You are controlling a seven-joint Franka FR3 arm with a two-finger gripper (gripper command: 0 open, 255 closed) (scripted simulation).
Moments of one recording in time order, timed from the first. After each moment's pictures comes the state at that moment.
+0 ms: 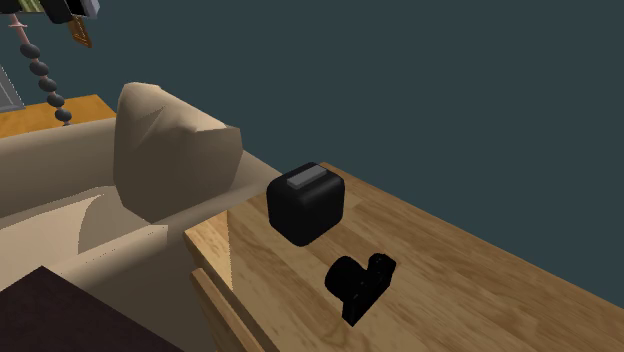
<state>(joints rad) -0.01 -0.78 -0.07 -2.26 0.07 1.65 -0.10</state>
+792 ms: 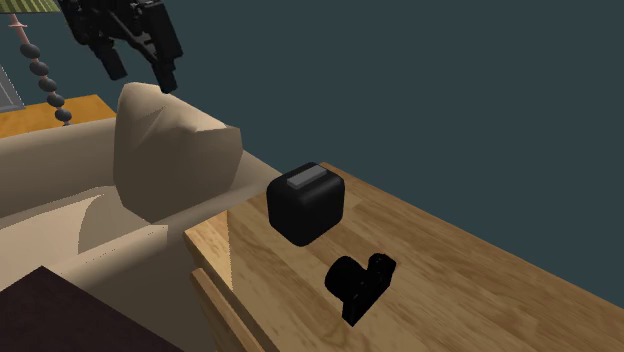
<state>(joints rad) -0.05 -0.63 -0.23 -2.35 0.00 1.87 -0.28</state>
